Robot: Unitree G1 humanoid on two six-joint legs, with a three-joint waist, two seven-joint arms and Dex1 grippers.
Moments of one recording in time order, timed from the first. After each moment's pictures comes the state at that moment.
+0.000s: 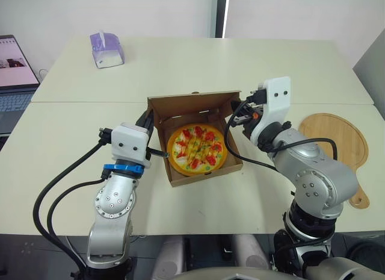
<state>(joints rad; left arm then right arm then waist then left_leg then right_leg) 0.02 0.21 0.00 -0.62 0.10 0.21 -0.16 -0.52 0.00 -0.06 -0.72 0.32 1.27 0.08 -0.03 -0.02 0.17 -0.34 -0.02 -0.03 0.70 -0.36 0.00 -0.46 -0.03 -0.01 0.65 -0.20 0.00</state>
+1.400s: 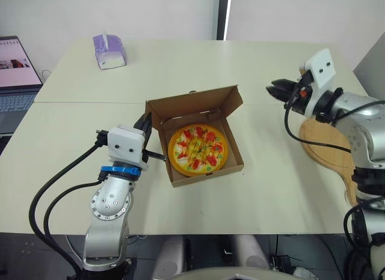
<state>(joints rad) 0.04 0.22 0.03 -0.63 0.06 0.22 -0.19 -0.71 -0.66 -0.02 -0.02 0.32 0.64 0.70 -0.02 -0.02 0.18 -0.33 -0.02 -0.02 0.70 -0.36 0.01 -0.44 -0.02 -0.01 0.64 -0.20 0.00</state>
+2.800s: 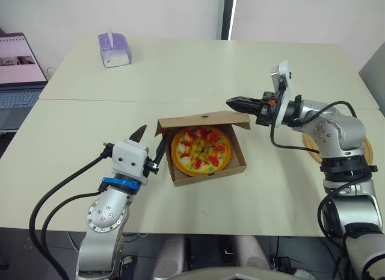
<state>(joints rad) 0.20 0.28 0.04 -0.64 -0.01 0.20 -0.29 -0.75 -0.48 -0.02 0.09 0.57 0.77 0.98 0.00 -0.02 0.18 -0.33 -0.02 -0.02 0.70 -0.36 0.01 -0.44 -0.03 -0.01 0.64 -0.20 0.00</state>
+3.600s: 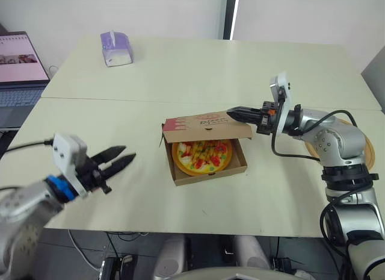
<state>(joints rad) -0.03 0.83 0.47 -0.38 -0.83 0.66 -0.75 -0.67 -0.49 0.01 0.03 0.57 0.77 1.00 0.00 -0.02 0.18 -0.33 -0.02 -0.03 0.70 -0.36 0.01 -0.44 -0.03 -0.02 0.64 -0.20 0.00</state>
